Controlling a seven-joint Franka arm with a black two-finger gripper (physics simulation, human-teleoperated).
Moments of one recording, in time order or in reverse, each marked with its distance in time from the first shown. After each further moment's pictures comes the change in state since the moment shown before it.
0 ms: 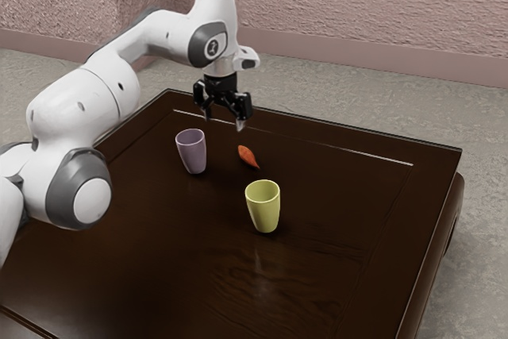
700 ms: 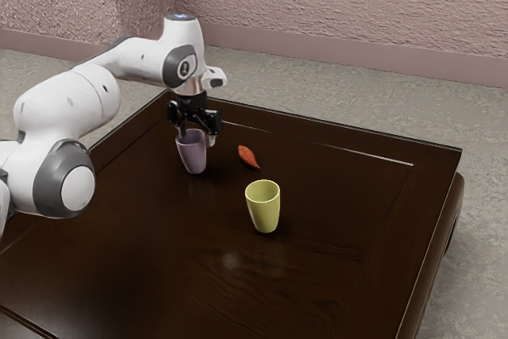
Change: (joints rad) arm 0.121 -0.003 0.000 -0.168 -0.039 0.147 0.078
